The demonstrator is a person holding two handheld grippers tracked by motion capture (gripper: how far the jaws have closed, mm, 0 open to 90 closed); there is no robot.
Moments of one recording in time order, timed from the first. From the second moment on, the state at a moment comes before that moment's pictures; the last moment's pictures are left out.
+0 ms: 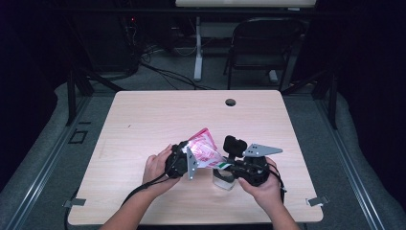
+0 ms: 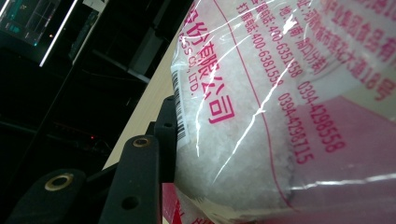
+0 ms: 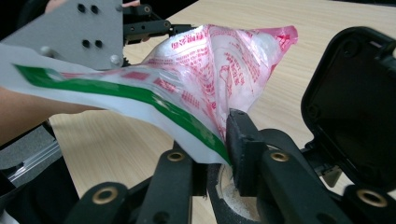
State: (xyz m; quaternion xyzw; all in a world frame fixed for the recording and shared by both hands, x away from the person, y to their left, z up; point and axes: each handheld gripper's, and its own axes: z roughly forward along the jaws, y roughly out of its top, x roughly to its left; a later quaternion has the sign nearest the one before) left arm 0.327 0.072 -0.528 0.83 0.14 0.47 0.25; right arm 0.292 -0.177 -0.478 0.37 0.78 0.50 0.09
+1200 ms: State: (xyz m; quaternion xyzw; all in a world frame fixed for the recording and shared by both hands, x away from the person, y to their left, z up) left arm 0.324 0.066 -0.523 0.82 0.13 0.50 0.24; right arm 0.282 -0.187 -0.483 0.37 0.78 0.49 0.11
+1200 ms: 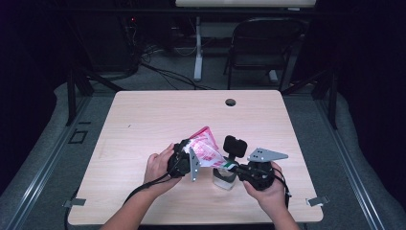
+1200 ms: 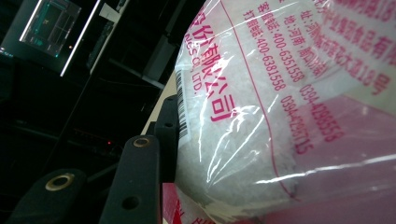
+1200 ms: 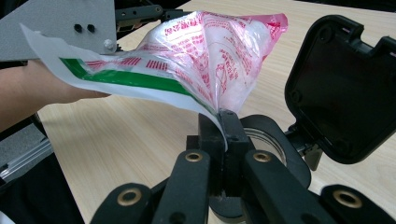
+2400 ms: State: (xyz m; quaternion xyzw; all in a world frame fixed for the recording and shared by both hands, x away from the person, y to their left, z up) left arm 0.316 0.057 -0.516 0.79 0.10 0.55 0.24; right arm 0.278 -0.192 -0.499 0.39 0.77 0.48 0.12
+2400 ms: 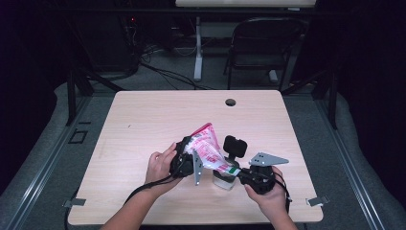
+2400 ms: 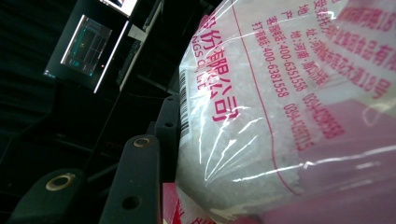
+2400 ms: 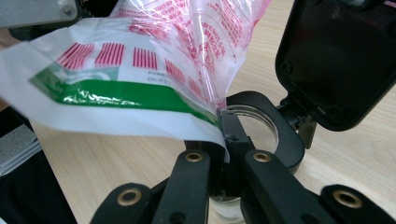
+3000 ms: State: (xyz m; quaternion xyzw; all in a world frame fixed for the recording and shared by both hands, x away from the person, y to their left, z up) left arm 0.314 0.054 -0.515 0.79 0.10 0.56 0.24; right arm 0.283 -0.194 -0.507 0.41 0.77 0.47 0.11
